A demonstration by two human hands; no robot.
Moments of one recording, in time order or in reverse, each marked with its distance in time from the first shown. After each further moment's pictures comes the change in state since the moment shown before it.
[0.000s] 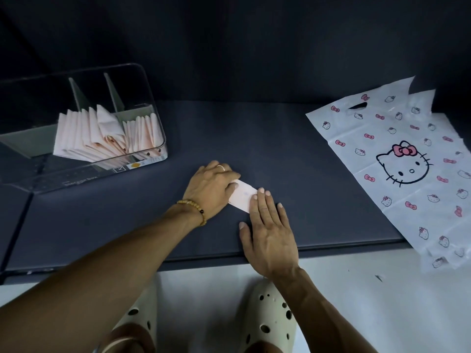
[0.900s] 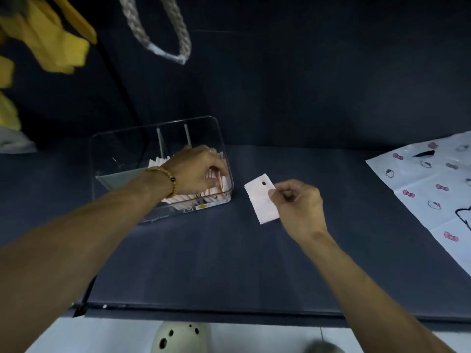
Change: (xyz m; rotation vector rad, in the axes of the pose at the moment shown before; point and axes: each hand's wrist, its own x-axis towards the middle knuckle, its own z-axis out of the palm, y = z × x) left_hand 0.020 -0.131 -0.160 0.102 -0.143 0.010; right_hand 0.131 -0.087 -0.079 0.925 0.128 0.319
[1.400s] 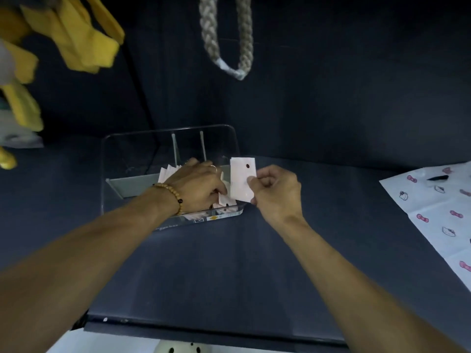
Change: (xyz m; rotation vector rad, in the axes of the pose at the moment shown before) left_hand -0.012 -0.027 0.014 0.249 -0.078 0.027; right_hand 0.029 -0.047 0.059 0.000 -0.053 -0.105
